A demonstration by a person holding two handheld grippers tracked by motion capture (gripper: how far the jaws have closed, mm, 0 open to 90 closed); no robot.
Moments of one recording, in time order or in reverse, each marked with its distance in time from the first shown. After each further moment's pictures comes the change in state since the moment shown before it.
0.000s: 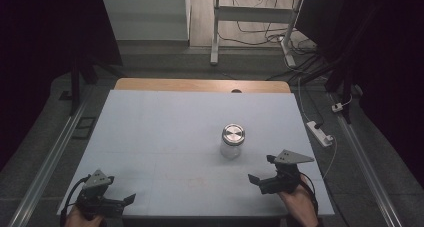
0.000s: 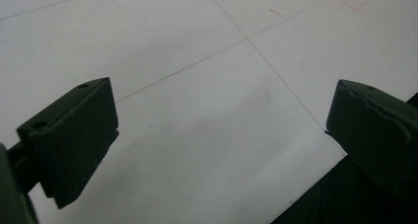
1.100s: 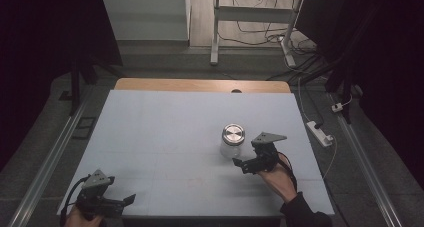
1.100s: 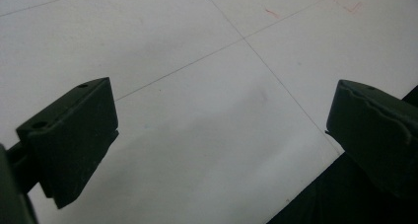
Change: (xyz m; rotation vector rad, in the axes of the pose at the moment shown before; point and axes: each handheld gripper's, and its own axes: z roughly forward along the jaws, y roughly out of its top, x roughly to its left) left arm 0.001 0.000 0.000 0.000 -0.021 -0.004; right arm -0.014 0.034 0.067 0.085 -0.023 -0.019
